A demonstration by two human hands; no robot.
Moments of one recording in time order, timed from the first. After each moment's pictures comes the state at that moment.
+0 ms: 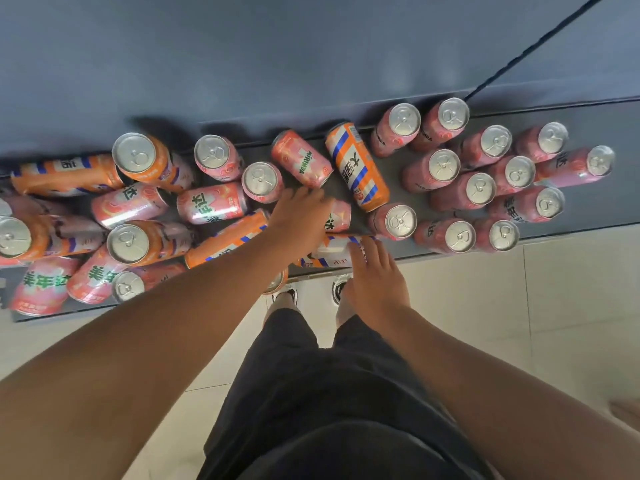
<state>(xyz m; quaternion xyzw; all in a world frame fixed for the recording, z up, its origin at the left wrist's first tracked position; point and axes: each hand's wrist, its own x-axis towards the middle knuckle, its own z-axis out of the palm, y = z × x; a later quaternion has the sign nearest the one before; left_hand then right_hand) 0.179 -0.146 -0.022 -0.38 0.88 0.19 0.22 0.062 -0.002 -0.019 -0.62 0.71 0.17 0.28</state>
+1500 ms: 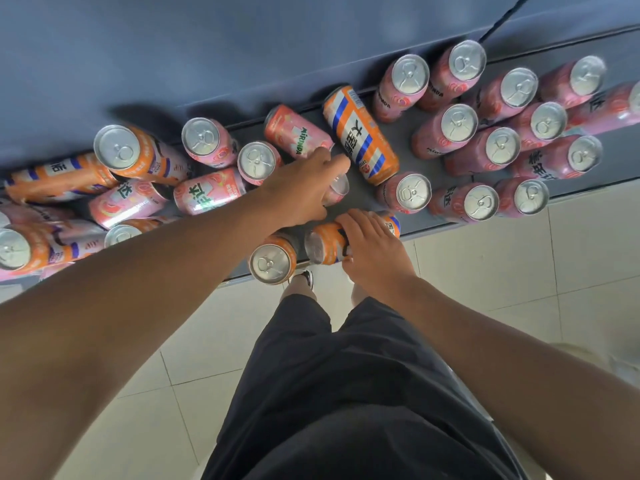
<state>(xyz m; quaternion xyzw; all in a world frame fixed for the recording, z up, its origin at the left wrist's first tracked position) 0.186 -0.173 -0.024 -0.31 0.89 0.28 0.16 0.074 -0.008 -0.038 -0.67 0.71 -0.05 0.22</state>
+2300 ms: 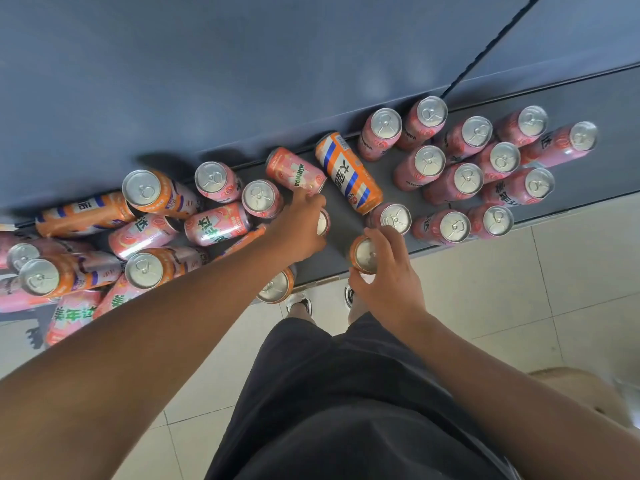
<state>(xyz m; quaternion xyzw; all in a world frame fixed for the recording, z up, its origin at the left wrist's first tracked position) 0.186 -0.152 -0.006 -0.44 0.80 0.37 0.17 0.064 0.005 0.018 -0.48 0.81 -0.16 0.29</state>
